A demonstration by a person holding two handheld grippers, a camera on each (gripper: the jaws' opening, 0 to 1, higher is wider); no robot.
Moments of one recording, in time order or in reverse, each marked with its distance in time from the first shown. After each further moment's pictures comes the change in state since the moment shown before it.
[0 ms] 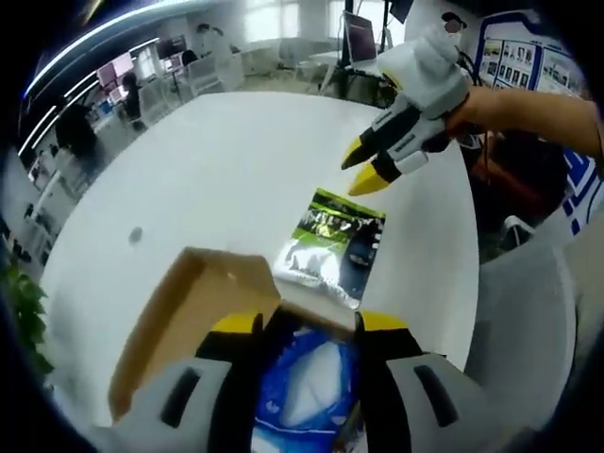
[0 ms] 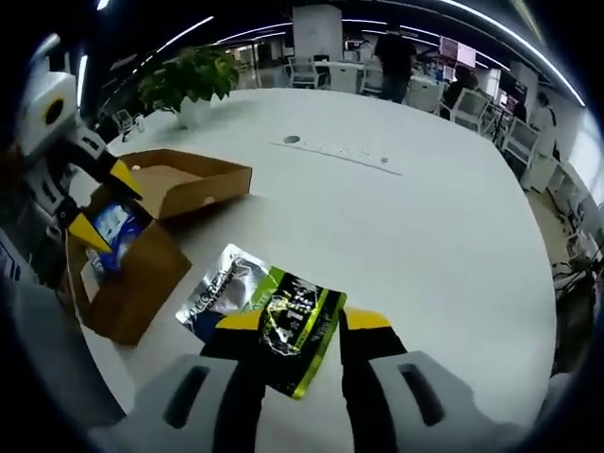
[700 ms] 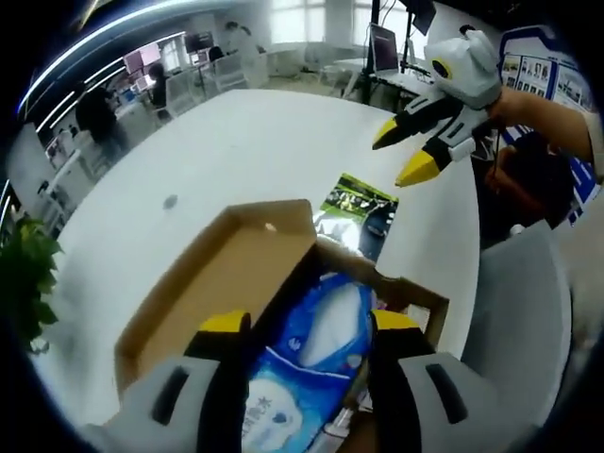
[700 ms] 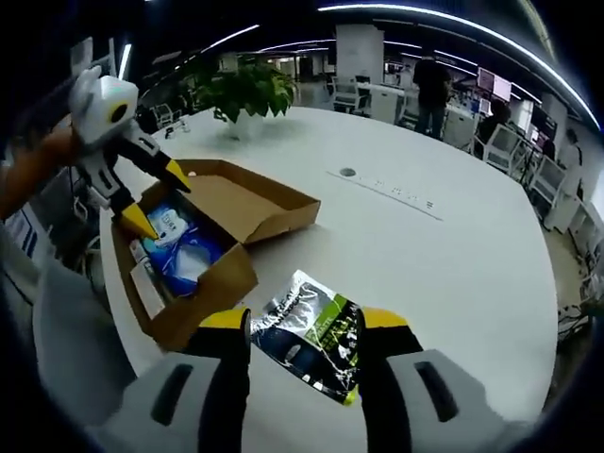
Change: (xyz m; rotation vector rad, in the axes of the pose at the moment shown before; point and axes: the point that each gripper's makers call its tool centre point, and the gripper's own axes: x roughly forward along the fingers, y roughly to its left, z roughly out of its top) left arm -0.049 0.023 -0.050 -0.084 -0.021 0.064; right arm -0.030 0.072 0.031 -0.118 -0.079 0.130
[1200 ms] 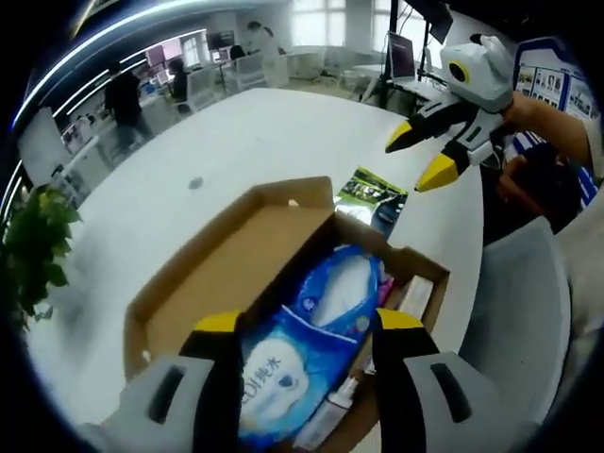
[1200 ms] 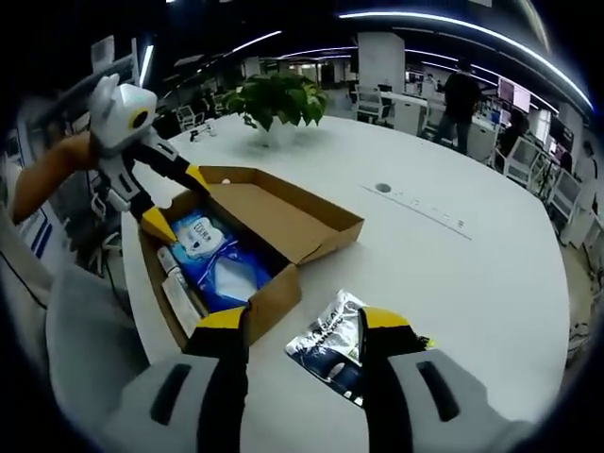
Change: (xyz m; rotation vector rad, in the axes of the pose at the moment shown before) left arm -0.033 0.013 -0.035 -0.074 -0.021 0.069; right arm 0.008 0.049 0.019 -0.042 -0.033 0.089
